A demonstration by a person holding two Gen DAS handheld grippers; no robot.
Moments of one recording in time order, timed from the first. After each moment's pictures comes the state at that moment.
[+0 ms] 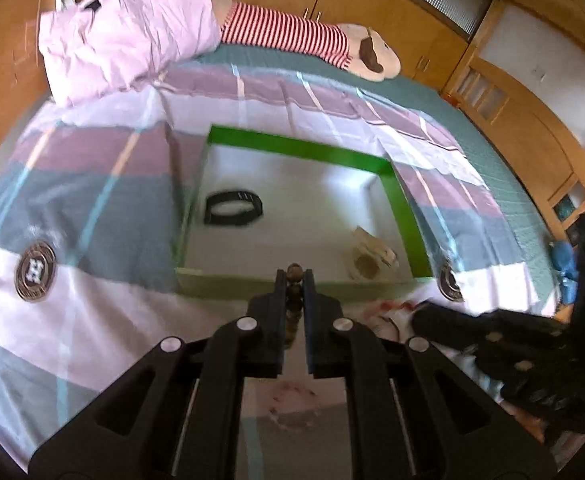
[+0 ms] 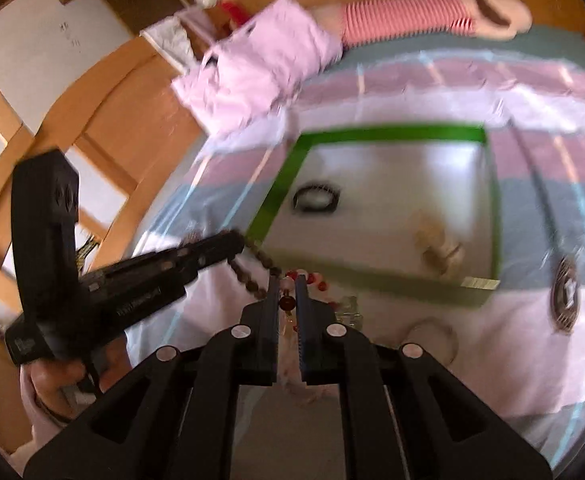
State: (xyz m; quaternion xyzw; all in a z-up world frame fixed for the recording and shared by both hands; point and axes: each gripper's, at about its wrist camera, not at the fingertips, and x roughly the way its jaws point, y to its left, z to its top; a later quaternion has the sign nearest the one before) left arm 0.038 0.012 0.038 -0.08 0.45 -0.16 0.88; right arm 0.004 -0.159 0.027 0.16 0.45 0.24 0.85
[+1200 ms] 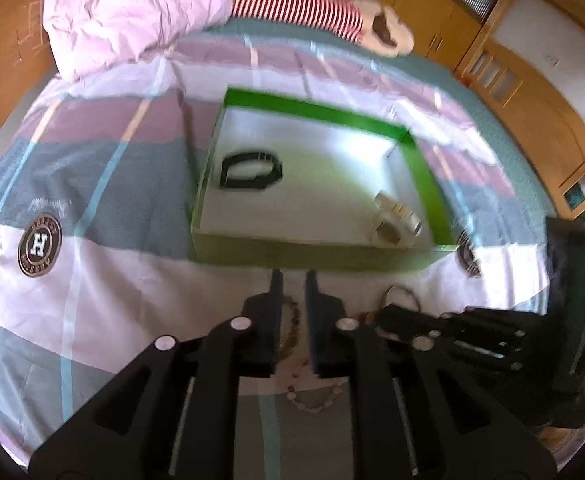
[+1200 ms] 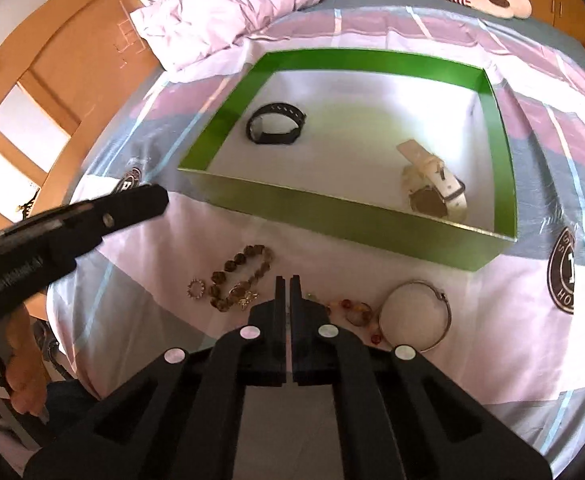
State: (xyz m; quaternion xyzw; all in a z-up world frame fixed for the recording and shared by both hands) left arm 0.037 0.016 0.009 -0.06 0.50 -0.14 0.85; right arm 0.017 -0.127 -0.027 0.07 0.52 0.18 0.83
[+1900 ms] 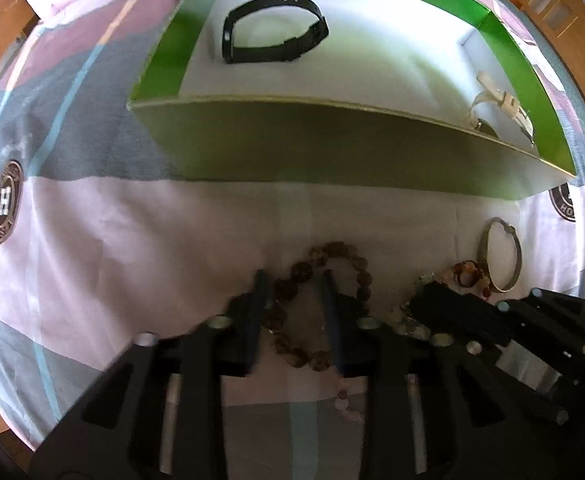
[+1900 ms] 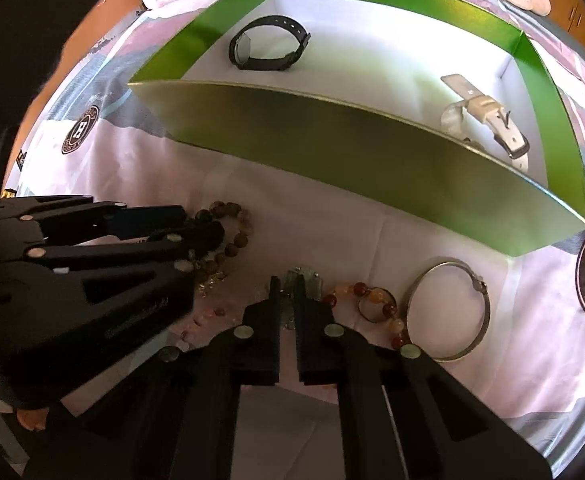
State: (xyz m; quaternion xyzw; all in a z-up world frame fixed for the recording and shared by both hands) left arm 0.070 -0.003 -0.092 0.01 0.62 -0.08 0.78; right arm 0.029 -0.092 -0.084 0.00 0.57 0.16 0.80
